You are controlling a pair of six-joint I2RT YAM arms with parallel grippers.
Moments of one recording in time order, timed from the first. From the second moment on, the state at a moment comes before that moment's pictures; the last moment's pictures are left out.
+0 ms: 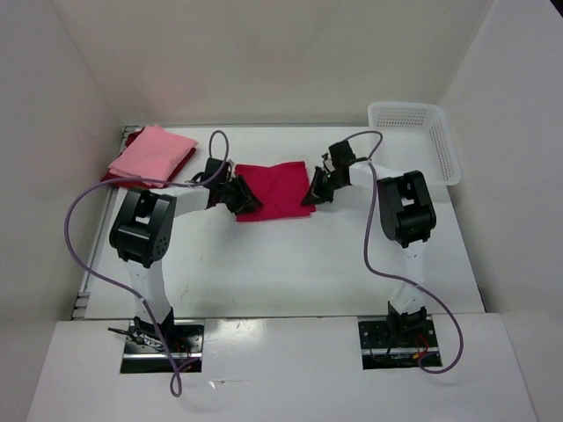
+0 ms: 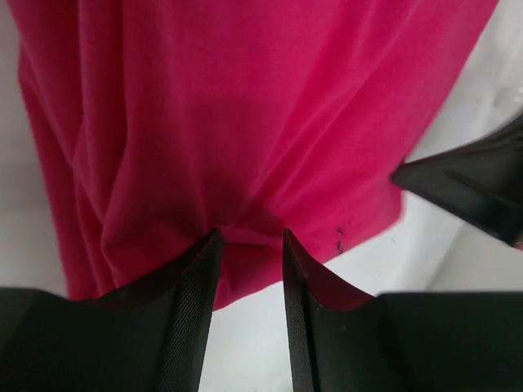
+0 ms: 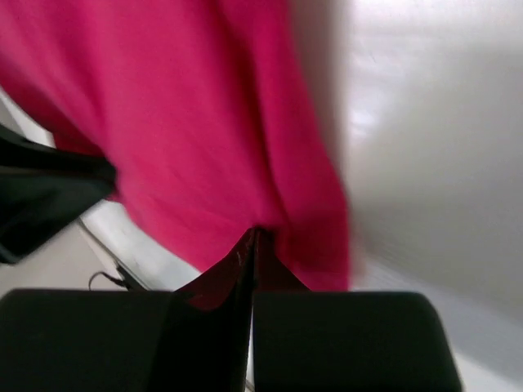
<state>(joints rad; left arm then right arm) -0.28 1.95 1.18 -0.09 0.39 -0.83 0.26 2.14 1.49 -0.40 -0.56 0.60</state>
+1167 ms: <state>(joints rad) -0.07 2.11 1.35 -0.01 0.39 -0.87 0.27 2.49 2.02 -0.39 -0.55 0.70</state>
